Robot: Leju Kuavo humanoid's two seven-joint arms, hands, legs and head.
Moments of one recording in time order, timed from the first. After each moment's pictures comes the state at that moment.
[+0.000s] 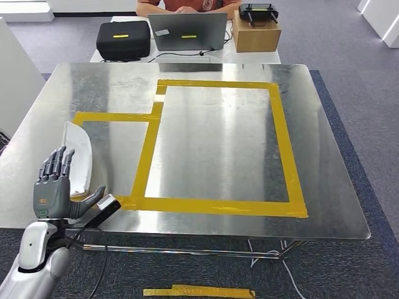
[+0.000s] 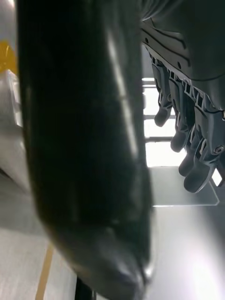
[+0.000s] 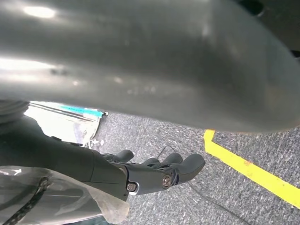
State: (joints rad) left arm -0.14 0.16 -0.23 -1.40 -1.28 0.58 -0.04; right arm -0.11 0.05 1.56 -0.06 -1.19 -0.14 0.28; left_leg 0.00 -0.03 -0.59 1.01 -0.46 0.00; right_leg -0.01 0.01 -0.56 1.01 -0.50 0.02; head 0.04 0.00
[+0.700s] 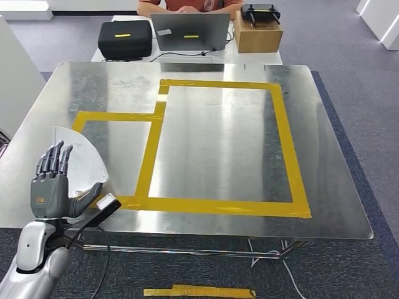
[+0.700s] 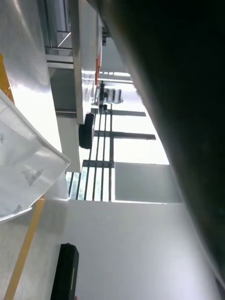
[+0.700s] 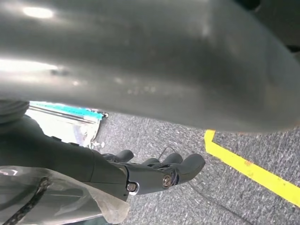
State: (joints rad) left arm -0.13 0.16 -0.23 -1.47 -1.27 0.60 -0.05; right arm -0.11 0.05 1.56 -0.06 -1.20 -0.15 0.28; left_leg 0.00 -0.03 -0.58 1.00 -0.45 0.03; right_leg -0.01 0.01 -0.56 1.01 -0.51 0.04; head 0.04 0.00
